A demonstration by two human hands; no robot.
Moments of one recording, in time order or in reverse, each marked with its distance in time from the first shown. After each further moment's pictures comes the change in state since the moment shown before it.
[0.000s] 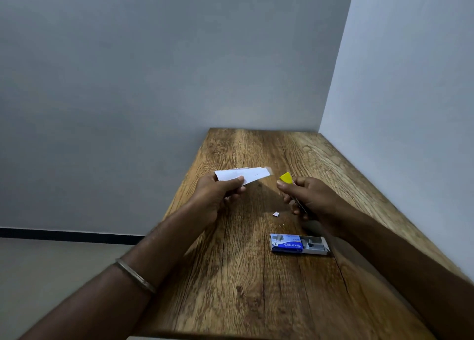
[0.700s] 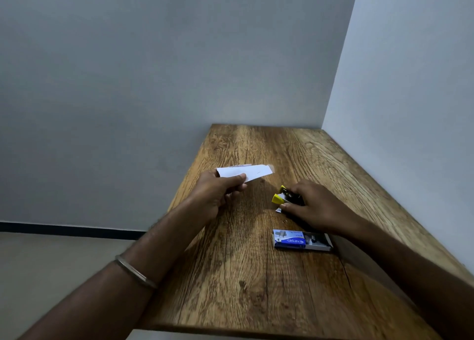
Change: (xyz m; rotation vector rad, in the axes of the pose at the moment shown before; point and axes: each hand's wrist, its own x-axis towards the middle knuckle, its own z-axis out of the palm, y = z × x) left_hand 0.005 -0.003 -0.007 0.031 0.000 -0.015; right_hand -0.006 0.011 0.000 -0.935 0.060 -0.313
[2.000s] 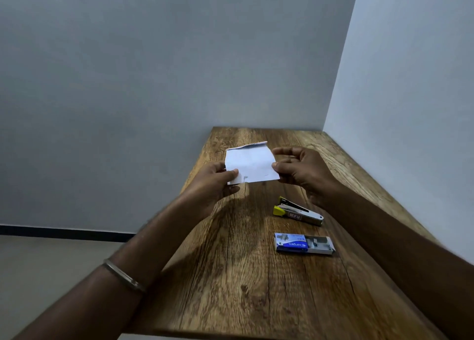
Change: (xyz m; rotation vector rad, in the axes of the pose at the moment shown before) left_hand 0.002 0.014 -0.006 0.047 -0.080 0.086; right_hand 0.059 -0.022 -0.012 0.994 0.220 0.252
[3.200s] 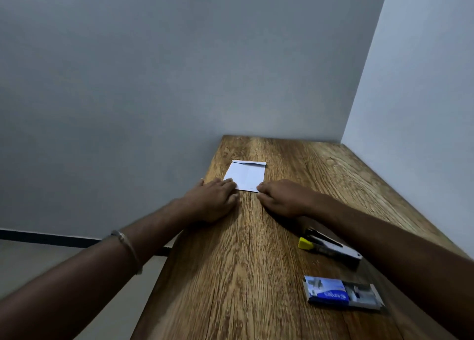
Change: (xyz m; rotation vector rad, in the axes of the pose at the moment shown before) left_hand 0.084 -0.014 -0.065 1.650 -0.187 0.234; right_hand 0.076 0.037 0.057 -1.331 -0.538 -0.268
